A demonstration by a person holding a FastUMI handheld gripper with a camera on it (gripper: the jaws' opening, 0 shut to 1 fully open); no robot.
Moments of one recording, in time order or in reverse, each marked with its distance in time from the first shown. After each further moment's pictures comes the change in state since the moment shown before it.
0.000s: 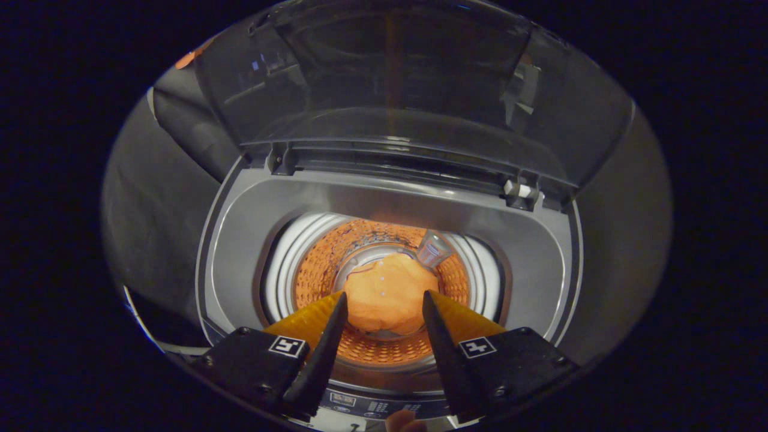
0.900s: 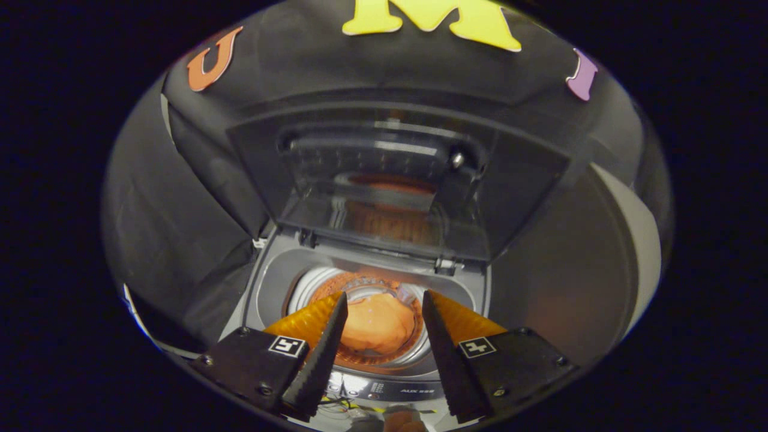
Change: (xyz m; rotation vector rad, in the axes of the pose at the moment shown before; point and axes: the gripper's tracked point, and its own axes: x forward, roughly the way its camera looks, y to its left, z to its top) arm -0.153 -0.029 0.081 0.003 -0.235 -0.013
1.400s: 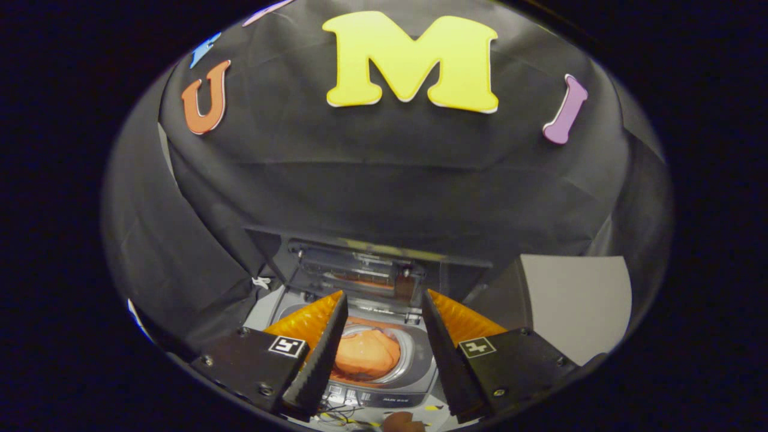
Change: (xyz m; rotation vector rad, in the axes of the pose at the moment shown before) arm -0.083 -0.021 0.106 -0.014 -0.178 -0.033
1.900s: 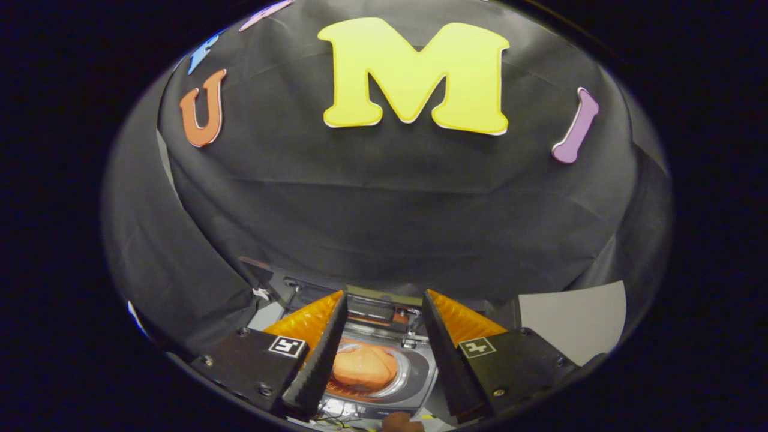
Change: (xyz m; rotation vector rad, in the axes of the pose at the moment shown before) arm 0.034 0.000 0.041 -0.002 -0.021 0.034
